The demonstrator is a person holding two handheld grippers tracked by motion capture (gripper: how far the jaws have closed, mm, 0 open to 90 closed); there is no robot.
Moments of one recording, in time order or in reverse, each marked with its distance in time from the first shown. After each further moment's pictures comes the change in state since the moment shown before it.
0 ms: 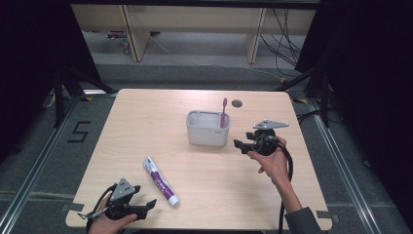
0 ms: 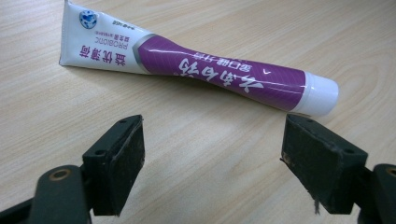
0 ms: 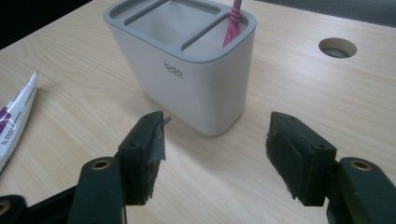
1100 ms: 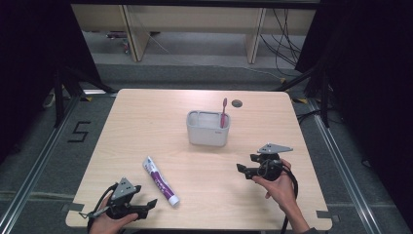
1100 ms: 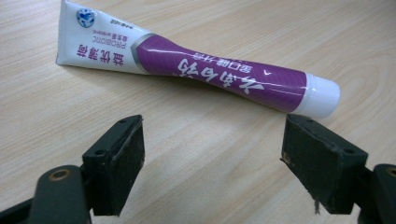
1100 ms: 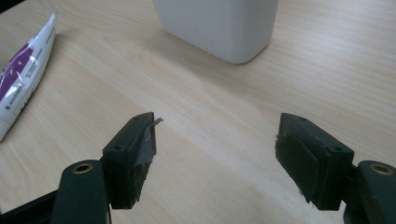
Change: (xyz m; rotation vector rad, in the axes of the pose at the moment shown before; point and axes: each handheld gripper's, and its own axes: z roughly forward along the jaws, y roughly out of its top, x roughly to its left) left arm 0.000 0.002 0.003 -0.002 0.008 -0.016; right arm 0.014 -0.061 -0.016 0.067 0.055 0.026
